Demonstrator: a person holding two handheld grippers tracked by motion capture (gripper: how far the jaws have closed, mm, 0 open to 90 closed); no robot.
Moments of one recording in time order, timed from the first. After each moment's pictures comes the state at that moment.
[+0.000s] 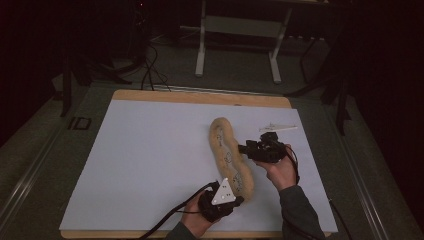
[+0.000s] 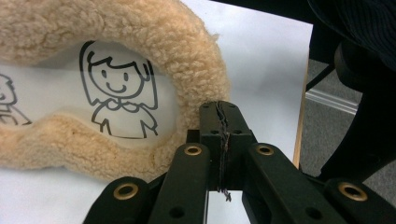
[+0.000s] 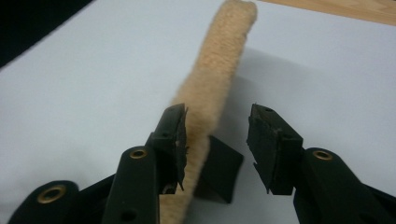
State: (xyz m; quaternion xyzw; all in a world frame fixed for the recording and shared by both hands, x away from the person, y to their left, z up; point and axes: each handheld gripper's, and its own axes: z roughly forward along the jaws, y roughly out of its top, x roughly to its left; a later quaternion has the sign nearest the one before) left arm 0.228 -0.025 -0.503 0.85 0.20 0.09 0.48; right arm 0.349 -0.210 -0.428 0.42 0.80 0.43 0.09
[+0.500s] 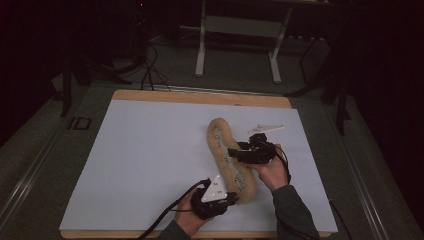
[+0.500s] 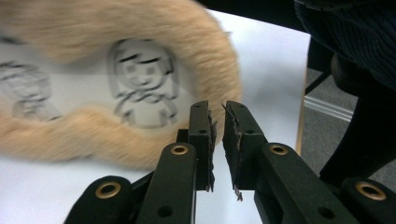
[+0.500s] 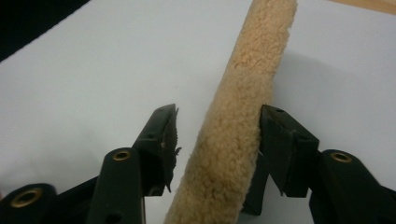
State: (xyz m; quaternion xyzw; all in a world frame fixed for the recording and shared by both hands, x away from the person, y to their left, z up) left arm 0.231 0.014 -0.498 0.84 0.21 0.10 0.50; right arm 0.351 -0.185 -0.436 0.39 0.82 0.41 0.08
